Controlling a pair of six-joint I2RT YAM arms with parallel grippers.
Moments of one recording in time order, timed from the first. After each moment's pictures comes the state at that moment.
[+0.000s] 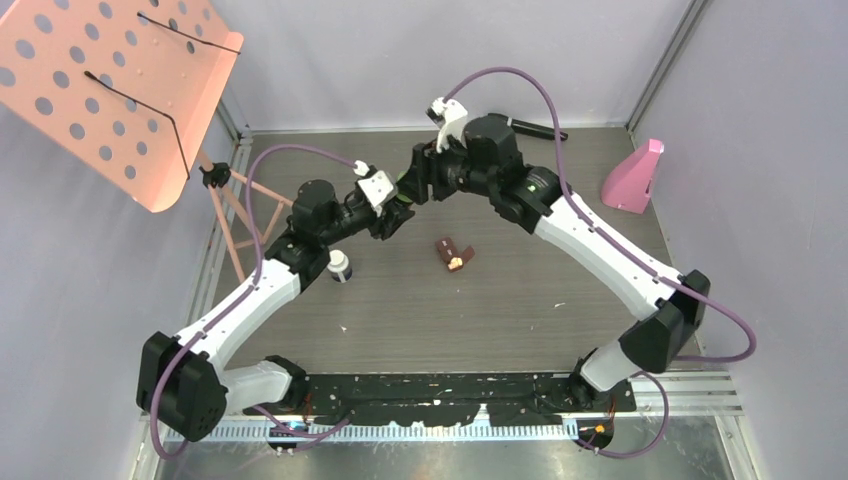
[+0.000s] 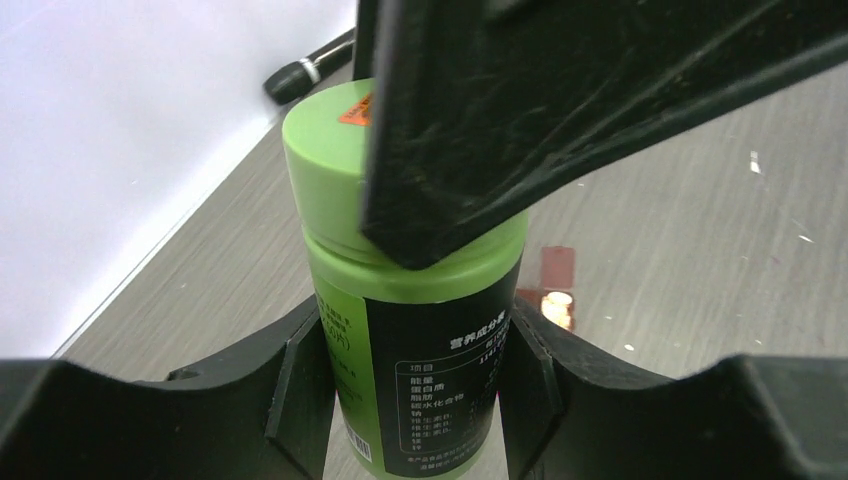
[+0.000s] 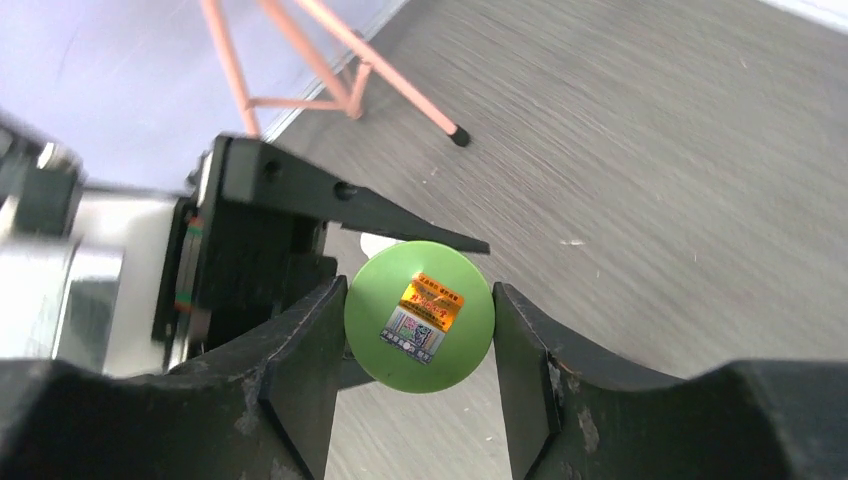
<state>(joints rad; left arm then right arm) -0.49 1.16 0.86 0.18 0.50 0.29 0.72 1.50 1.54 -0.34 -0.28 0.23</state>
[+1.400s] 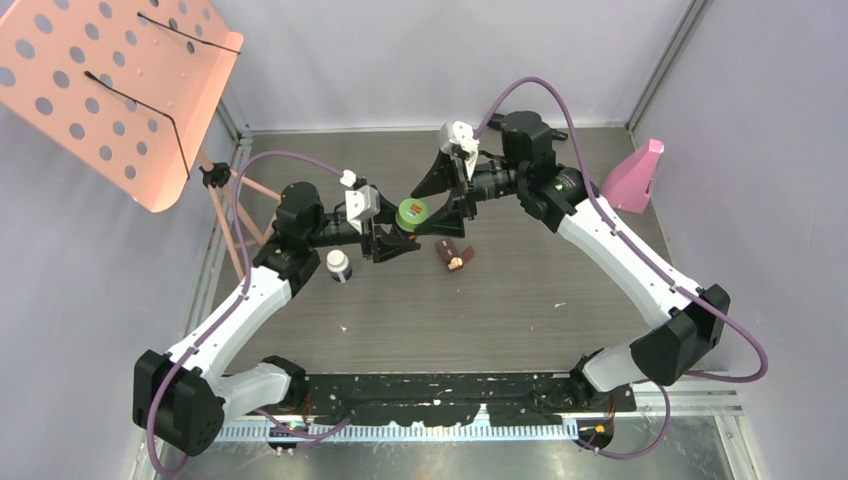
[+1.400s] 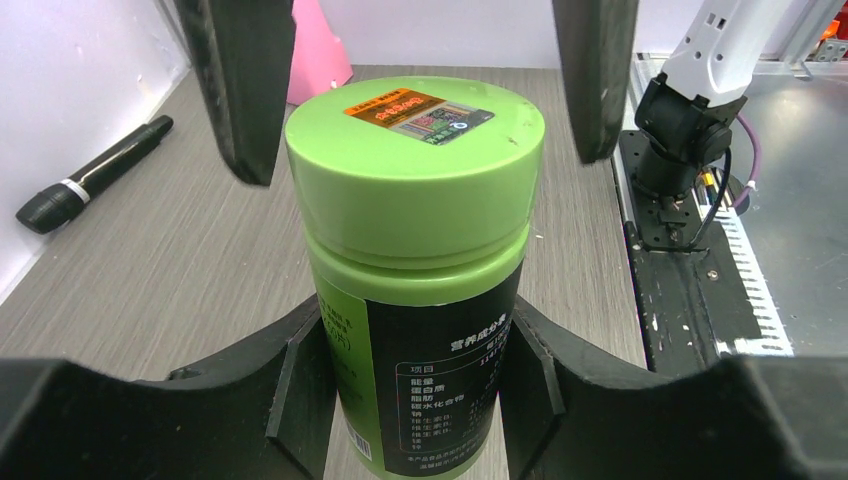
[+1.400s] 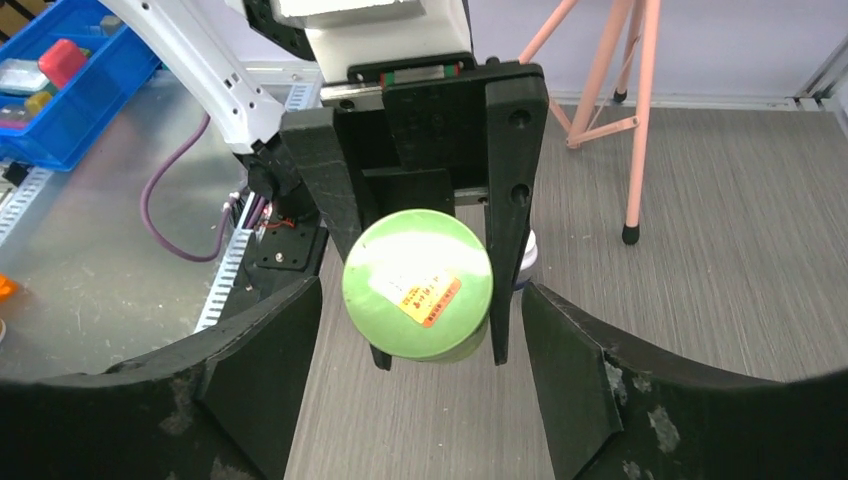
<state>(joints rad) -0.42 1.10 0.84 0.21 1.00 0.13 0.59 1.44 1.48 -0.30 -1.07 -0.21</state>
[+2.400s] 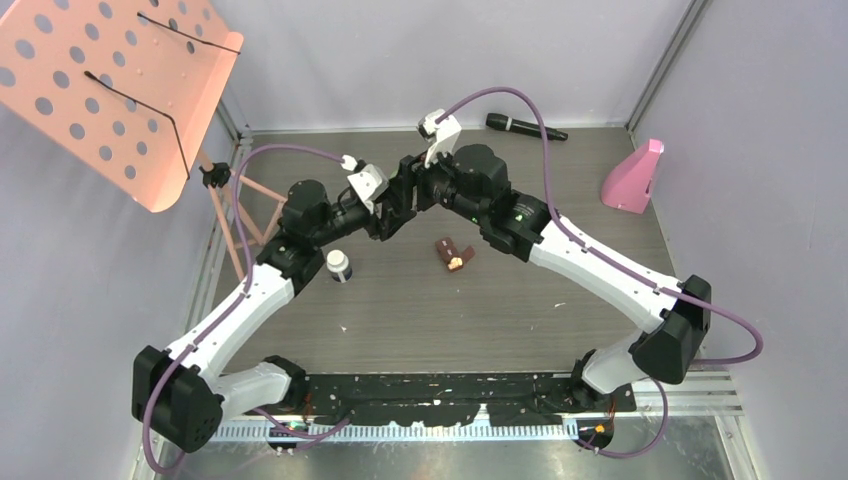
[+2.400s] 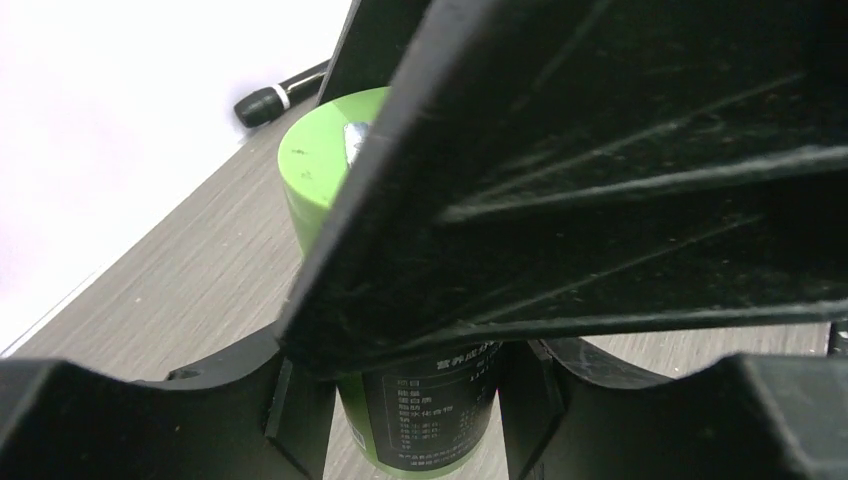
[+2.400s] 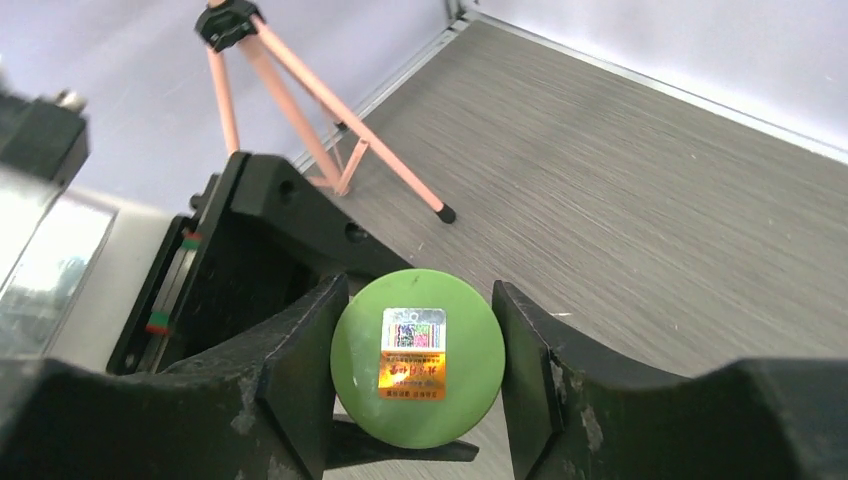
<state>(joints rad) -0.46 1.11 0.88 0.17 0.54 0.14 0.86 1.47 1.44 -0.11 -0.01 0.23</state>
